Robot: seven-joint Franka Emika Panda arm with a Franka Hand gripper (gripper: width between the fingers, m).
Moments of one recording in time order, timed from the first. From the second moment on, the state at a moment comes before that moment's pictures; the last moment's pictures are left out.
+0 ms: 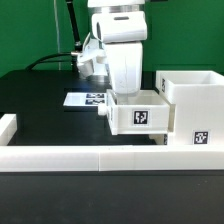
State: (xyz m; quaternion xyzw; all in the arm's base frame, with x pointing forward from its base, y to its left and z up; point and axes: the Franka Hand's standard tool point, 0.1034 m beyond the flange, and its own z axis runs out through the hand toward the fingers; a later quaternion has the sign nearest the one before) arm 0.548 -0.014 0.054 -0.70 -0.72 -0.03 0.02
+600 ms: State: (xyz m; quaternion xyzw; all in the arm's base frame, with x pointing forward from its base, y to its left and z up) arm 0.549 -0.011 0.055 -0.70 -0.72 -0.03 0.02
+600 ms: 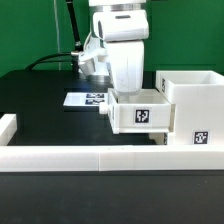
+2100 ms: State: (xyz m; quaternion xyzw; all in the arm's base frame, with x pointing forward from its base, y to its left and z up) arm 0.550 -0.001 0.055 -0.71 -0.70 -0.03 0.02
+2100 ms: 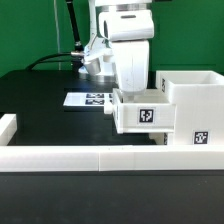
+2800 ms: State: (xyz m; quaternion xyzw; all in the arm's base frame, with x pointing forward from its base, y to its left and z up) arm 0.549 -0.002 0.055 -0.71 -0.70 -0.03 0.02
